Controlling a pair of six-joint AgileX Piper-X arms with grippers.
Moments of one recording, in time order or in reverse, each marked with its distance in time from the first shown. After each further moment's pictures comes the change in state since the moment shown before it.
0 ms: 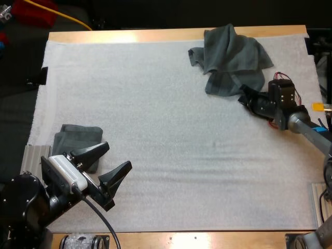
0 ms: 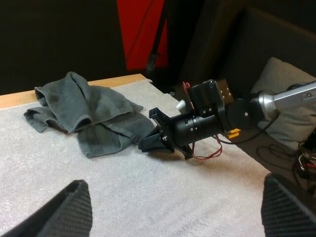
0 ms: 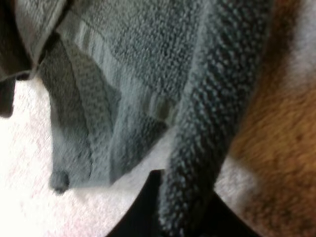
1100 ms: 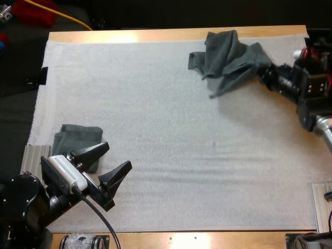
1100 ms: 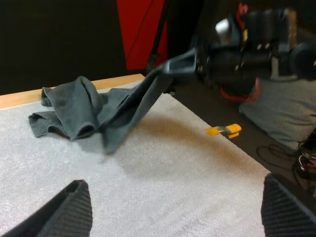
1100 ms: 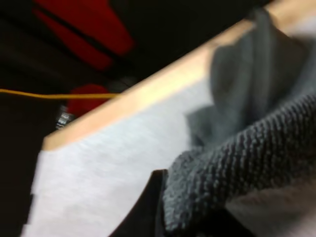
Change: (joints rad) left arm 0.000 0.000 0.000 0.000 0.000 0.000; right arm 0.000 -0.409 -0.077 0.108 -0.007 -0.233
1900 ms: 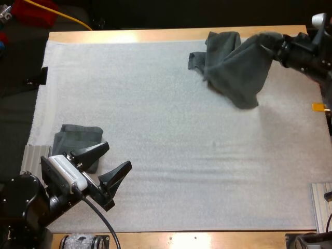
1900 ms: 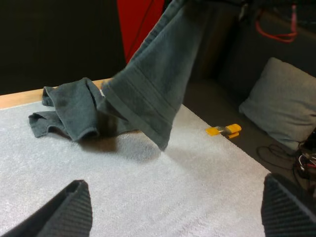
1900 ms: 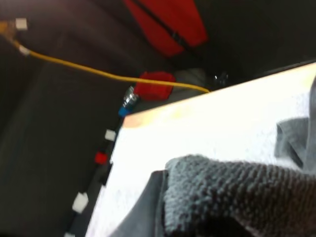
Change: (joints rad) left arm 0.000 0.000 0.000 0.000 0.000 0.000; right arm 0.006 -0.116 -0.351 0.446 -0.156 -0.068
